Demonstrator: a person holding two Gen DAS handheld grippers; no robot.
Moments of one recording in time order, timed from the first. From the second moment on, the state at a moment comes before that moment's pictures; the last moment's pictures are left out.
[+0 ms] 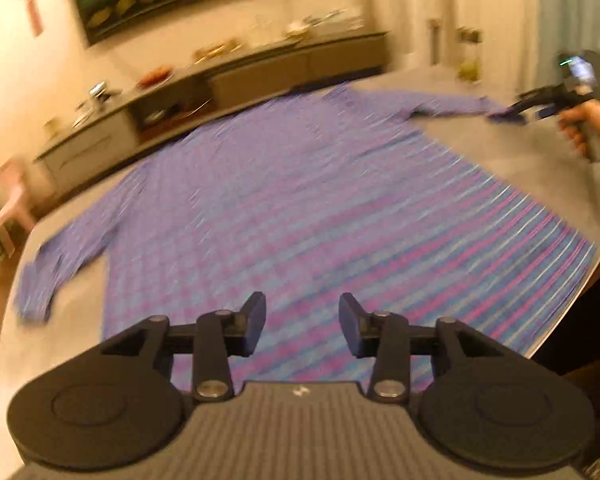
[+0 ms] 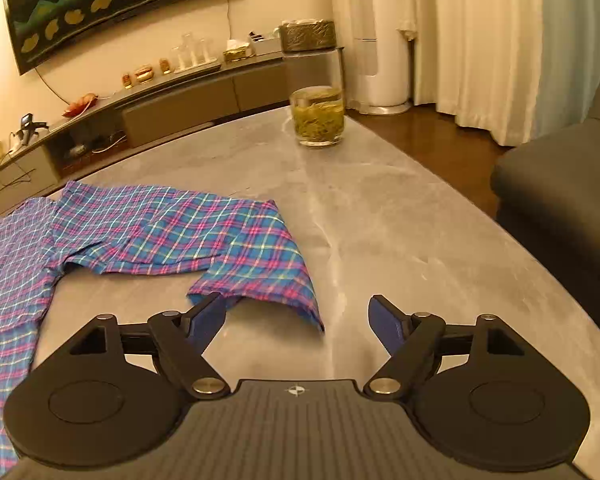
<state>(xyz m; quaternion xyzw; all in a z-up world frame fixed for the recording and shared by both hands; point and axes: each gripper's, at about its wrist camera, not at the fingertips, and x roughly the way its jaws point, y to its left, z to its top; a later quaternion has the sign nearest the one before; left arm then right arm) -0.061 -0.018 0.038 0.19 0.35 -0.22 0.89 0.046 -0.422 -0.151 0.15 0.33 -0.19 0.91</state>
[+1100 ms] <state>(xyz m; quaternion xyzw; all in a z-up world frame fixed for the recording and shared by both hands) 0.163 -0.316 -0.053 -0.13 0.42 -0.38 0.81 0.021 -0.363 -0.109 0.15 0.28 0.10 0.94</state>
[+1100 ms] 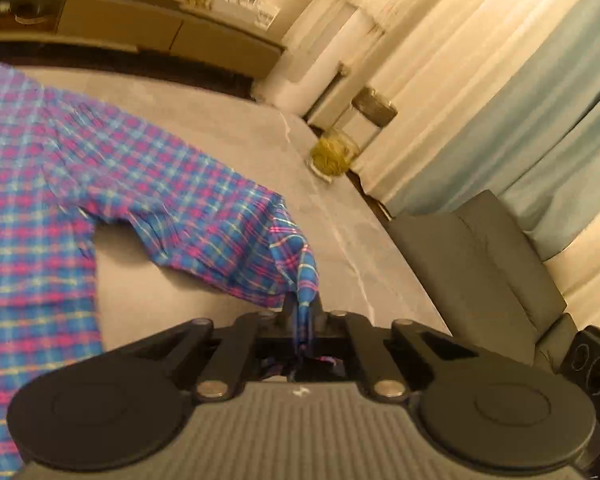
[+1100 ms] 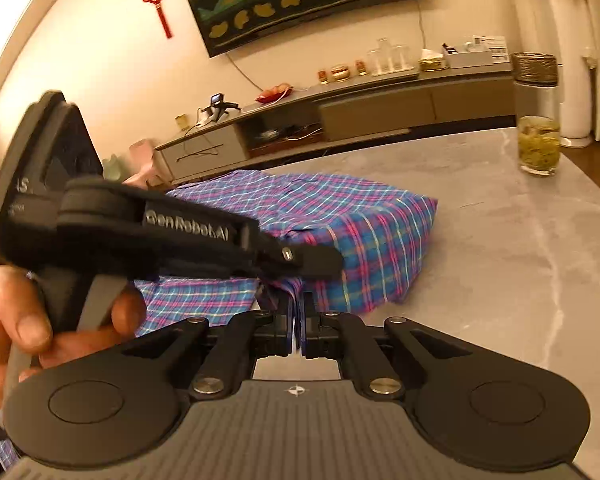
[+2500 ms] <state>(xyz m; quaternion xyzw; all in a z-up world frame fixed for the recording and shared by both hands) 0.300 -0.024 0.106 0.05 0.31 -0.07 0.95 -0.092 -0.076 -0.115 -0.08 0.36 0.17 0.91</state>
